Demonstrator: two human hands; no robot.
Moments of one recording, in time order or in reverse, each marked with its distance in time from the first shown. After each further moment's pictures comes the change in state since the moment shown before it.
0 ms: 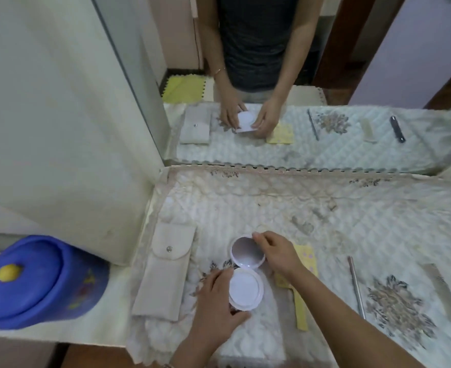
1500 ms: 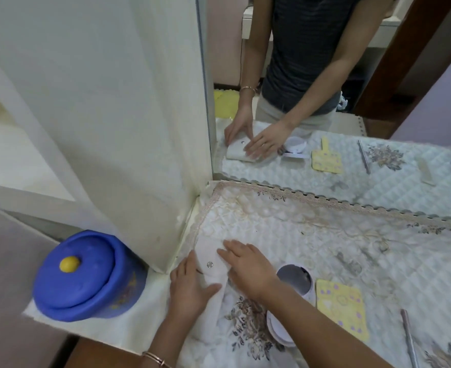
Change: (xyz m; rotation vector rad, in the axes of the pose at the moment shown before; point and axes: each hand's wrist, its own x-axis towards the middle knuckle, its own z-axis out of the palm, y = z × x) left_hand 0.031 -0.055 -0.104 0.004 0.241 -0.412; right_hand 0.033 -0.077 0.097 -0.808 -0.330 -0.587
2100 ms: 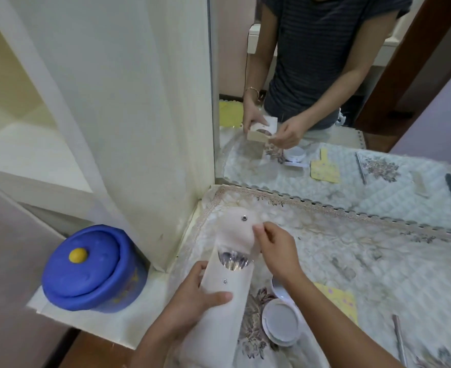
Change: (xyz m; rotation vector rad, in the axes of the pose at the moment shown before) left_hand -0.042 0.026 -0.033 -0.828 -0.374 -0.073; right_hand -0.027 0.005 -0.057 0.731 0.586 0.351
